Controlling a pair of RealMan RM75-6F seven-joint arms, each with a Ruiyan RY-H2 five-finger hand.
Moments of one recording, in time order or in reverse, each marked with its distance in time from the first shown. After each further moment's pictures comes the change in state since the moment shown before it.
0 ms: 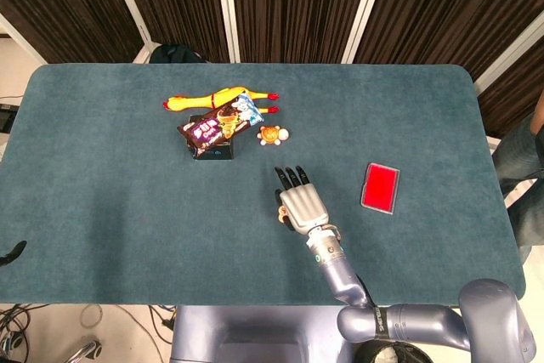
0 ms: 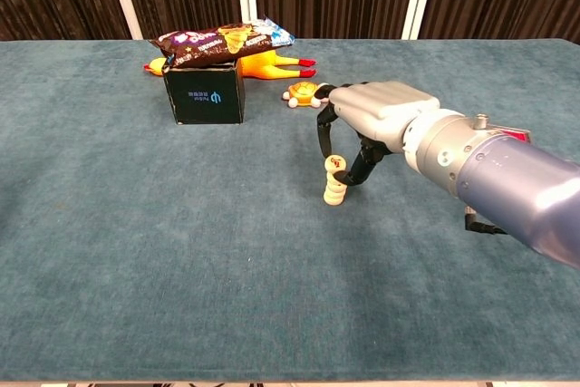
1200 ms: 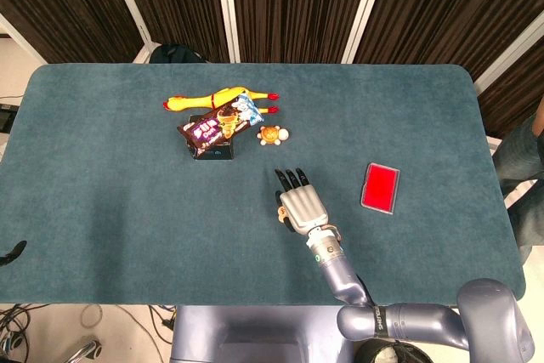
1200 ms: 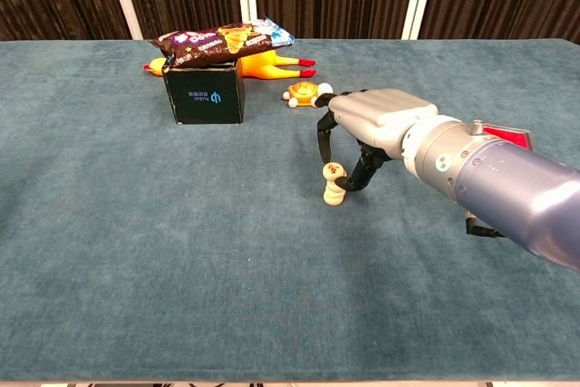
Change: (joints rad) left arm -0.001 0.000 0.001 0.002 0.004 0.001 -0.002; right arm 0.005 -0.007 -0.005 0.021 0.015 -0.021 -0.004
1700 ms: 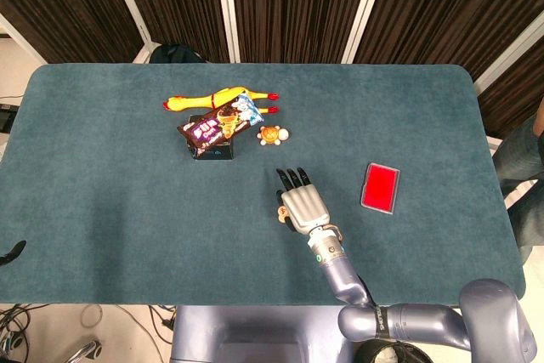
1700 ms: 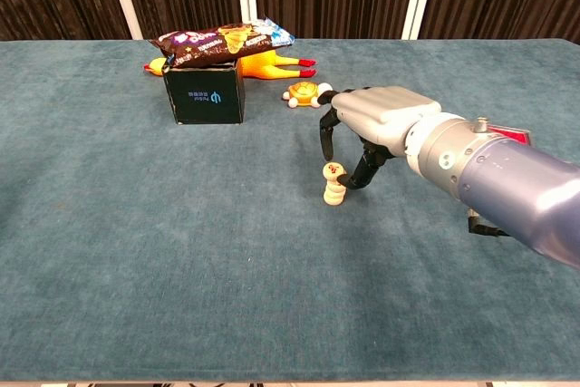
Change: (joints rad) left arm 0.000 0.000 -0.001 0.002 -0.002 0.000 0.001; right arm -0.006 0.014 -0.002 -0.023 -0.002 0.012 -0.005
